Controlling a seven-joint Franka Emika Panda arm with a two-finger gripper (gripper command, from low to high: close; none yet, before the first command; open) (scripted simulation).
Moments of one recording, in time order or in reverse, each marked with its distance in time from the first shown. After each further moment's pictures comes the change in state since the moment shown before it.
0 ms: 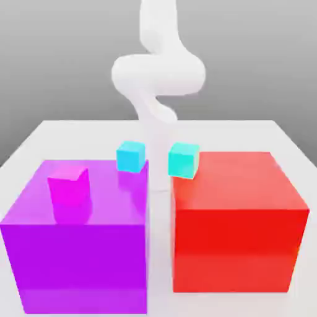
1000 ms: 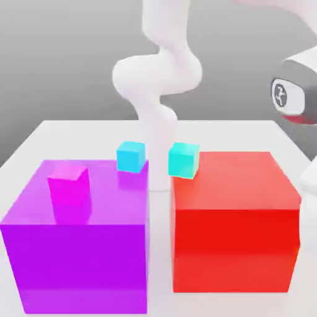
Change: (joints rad) arm 0.402 1.052 0.060 0.232 0.080 0.164 -0.211
